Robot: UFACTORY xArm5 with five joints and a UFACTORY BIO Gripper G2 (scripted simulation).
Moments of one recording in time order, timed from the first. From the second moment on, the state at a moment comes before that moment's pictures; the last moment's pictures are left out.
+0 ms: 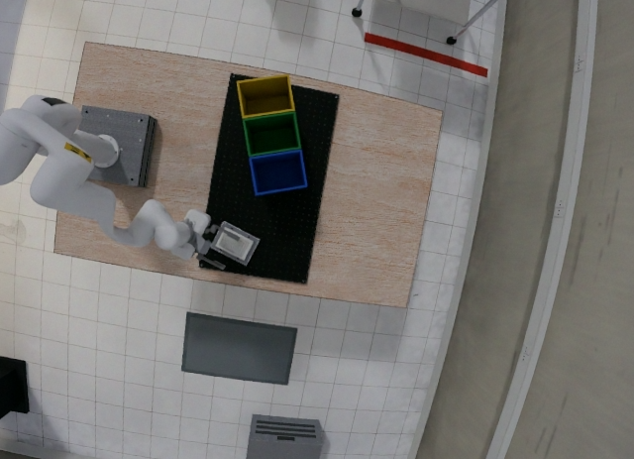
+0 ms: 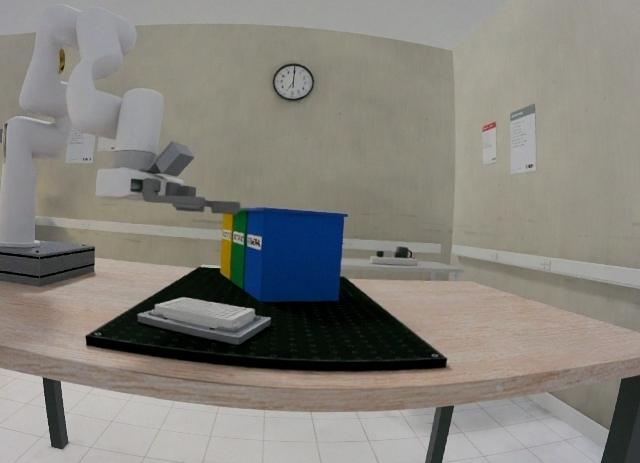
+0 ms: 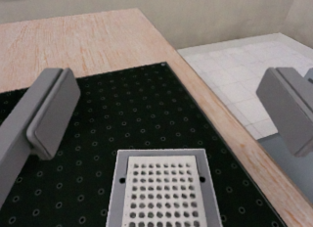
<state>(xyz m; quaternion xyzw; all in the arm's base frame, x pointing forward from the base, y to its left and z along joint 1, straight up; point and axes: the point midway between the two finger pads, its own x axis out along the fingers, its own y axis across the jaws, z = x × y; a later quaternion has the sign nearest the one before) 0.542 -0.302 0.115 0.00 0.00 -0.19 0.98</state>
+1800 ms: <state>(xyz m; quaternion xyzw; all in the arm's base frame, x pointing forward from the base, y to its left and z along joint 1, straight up) 0.542 -0.302 0.035 0.00 0.00 -0.19 0.98</state>
